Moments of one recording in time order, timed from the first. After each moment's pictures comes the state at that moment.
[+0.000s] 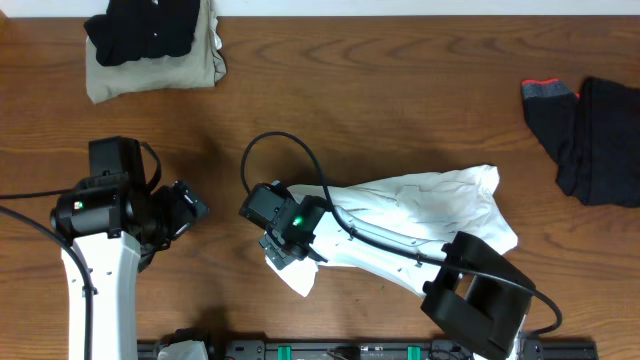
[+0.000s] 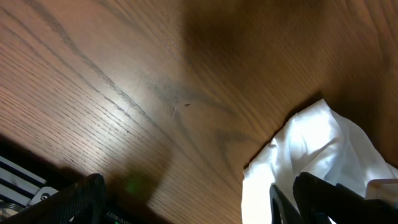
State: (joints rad) left arm 0.19 1.17 1.09 -1.29 0.05 -0.56; right arm 1.06 1.95 1.36 -0.72 0.13 0.39
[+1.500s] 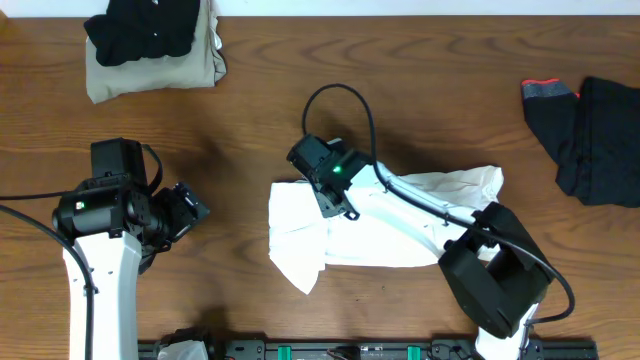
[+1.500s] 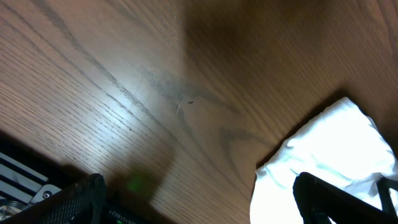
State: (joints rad) left arm 0.19 1.17 1.07 -1.29 0.04 -0.56; right arm 0.80 1.95 1.36 -0.83 0.25 0.47
